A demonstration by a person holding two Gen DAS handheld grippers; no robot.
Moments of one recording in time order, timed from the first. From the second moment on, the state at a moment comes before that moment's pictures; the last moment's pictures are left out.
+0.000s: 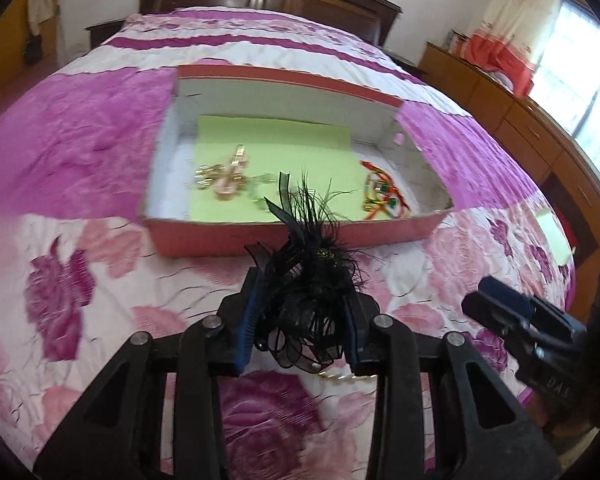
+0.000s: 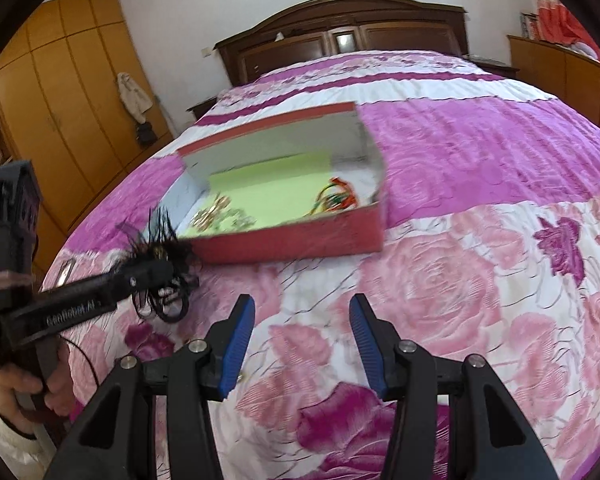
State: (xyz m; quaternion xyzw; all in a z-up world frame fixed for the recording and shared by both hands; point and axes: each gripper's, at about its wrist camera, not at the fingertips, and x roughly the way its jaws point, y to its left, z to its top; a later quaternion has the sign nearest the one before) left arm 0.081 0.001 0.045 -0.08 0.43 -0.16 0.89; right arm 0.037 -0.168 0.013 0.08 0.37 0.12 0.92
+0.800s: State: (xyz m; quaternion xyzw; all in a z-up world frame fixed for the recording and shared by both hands) left arm 0.072 0.027 0.038 -0.08 0.42 -0.12 0.89; right arm 0.035 -0.110 -0.041 0.03 0.45 0.17 0.88
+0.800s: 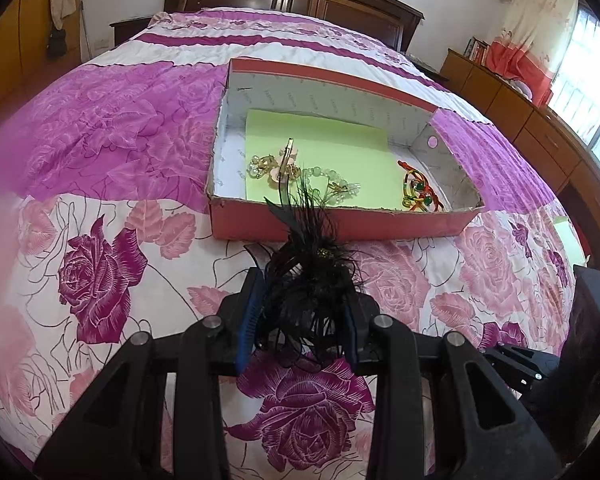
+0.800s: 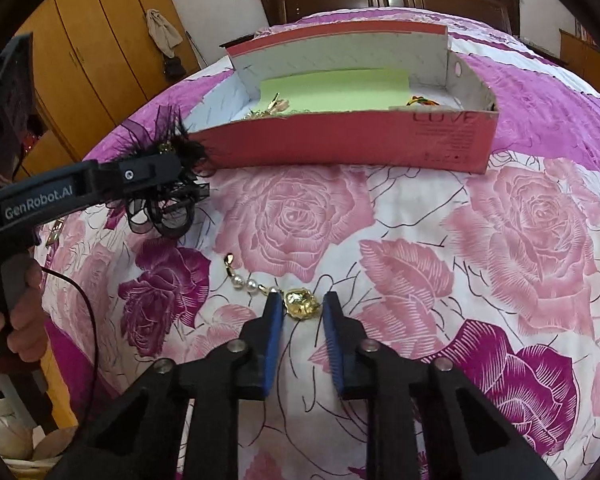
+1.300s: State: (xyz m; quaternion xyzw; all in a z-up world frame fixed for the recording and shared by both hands) left arm 0.071 0.024 0.053 -0.09 0.41 -0.13 0.90; right arm 0.028 -0.128 -0.010 0.05 0.39 0.17 0.90
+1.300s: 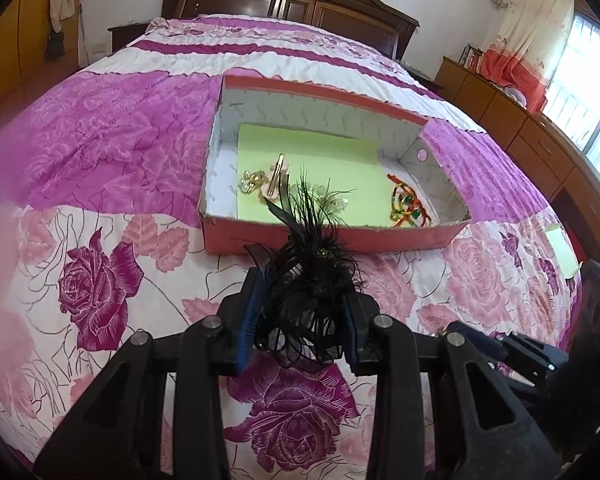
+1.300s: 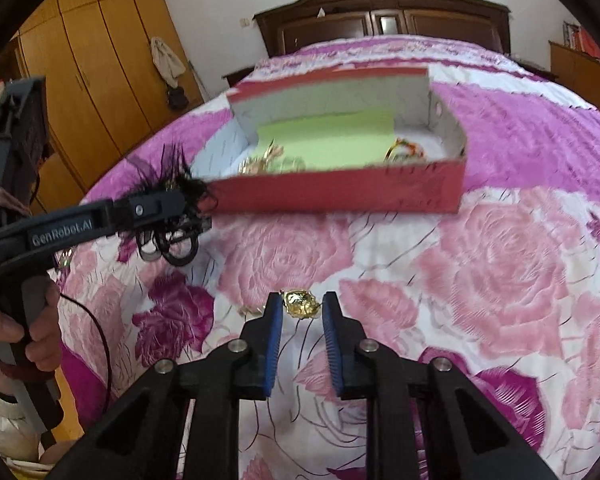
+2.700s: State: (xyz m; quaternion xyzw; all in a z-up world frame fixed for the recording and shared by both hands) left arm 0.196 -0.005 0.035 -0.07 0.35 -0.11 0.93; right arm 0.187 -0.146 0.008 0.04 0.32 0.09 0.94
